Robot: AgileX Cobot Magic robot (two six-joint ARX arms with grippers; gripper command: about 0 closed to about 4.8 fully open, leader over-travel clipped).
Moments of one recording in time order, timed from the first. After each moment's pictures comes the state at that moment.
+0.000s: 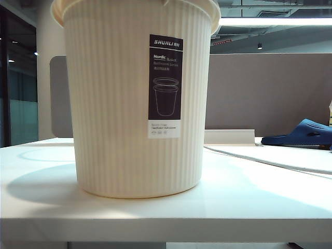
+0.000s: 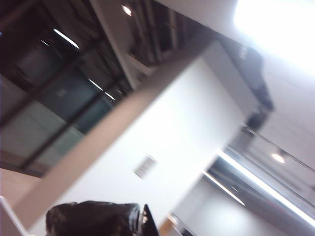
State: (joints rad) left arm -0.35 1.25 1.56 0.53 0.67 -1.25; right arm 0.68 1.54 2.48 -0.35 -0.03 -0.80
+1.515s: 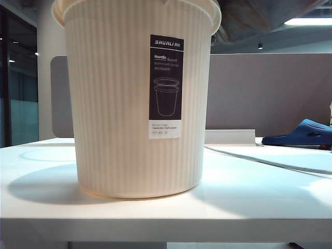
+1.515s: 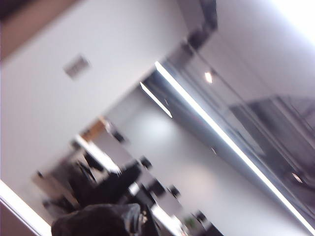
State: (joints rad) left arm -0.45 1.23 1.56 0.53 0.96 -1.20; right arm 0.39 1.54 2.55 -0.53 0.14 -0.89
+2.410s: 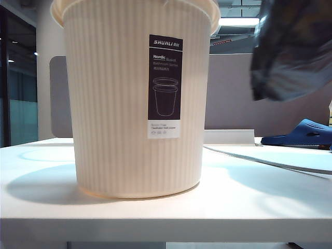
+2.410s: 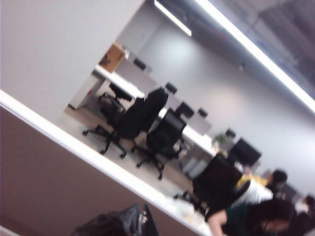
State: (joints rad) left arm -0.49 1.17 1.56 0.52 1.13 -1.17; right arm 0.18 1.55 2.30 -0.54 0.13 -0.63
